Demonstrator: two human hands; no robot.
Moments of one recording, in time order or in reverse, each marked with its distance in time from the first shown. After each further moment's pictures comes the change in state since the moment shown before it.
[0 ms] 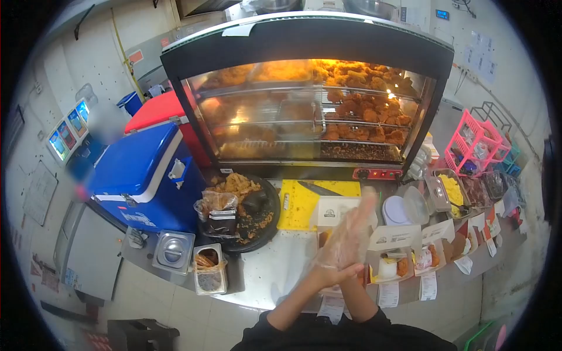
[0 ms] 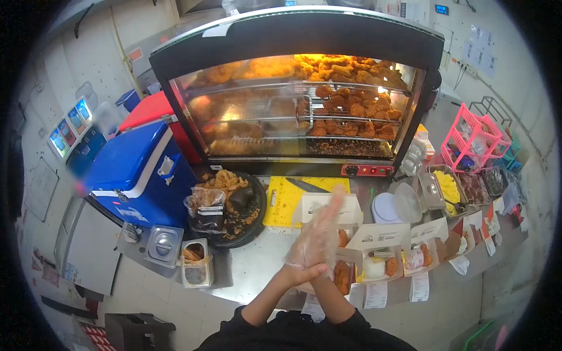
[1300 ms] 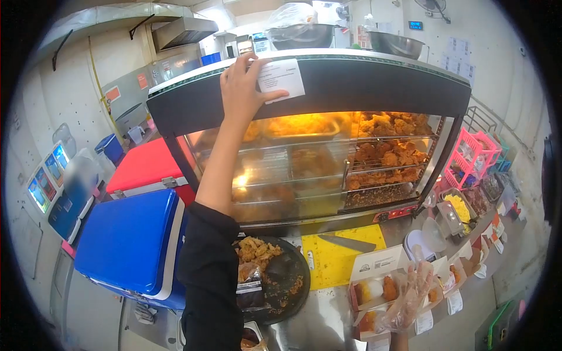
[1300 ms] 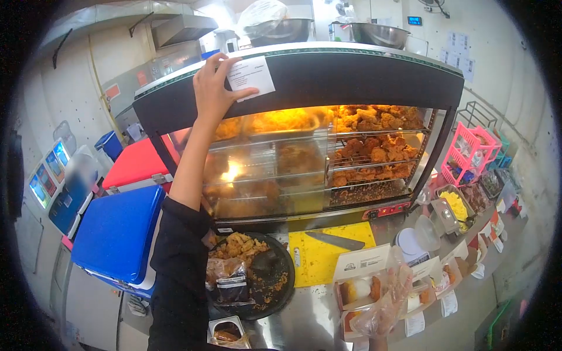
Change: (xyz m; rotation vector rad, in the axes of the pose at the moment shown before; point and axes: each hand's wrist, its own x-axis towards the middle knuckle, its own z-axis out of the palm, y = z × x) left_hand 0.393 0.072 -0.361 1.315 0.545 0.989; right_hand 0.024 0.002 0.030 -0.378 0.589 -0.428
